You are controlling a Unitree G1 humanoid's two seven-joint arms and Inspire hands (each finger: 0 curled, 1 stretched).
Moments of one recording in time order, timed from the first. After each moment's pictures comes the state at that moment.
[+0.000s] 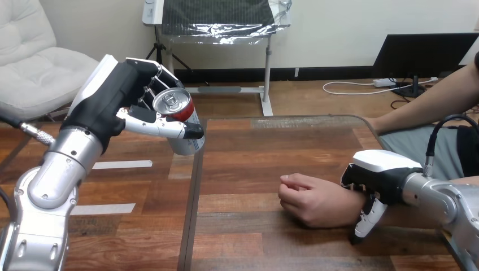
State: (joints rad) left arm -0.28 0.46 0.04 -0.17 0.21 0.24 -0.30; right arm -0.52 -0.67 0.42 0.66 -0.67 -0.18 0.37
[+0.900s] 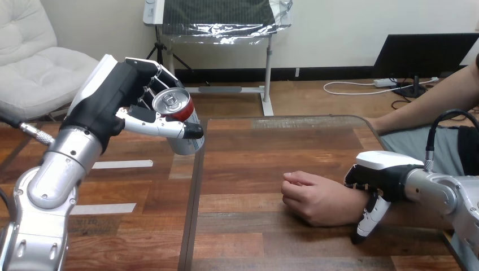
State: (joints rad) left arm -0.28 0.46 0.04 -0.17 0.20 0.24 -0.30; right arm -0.59 -0.66 0.44 0.76 -0.67 -0.19 0.43
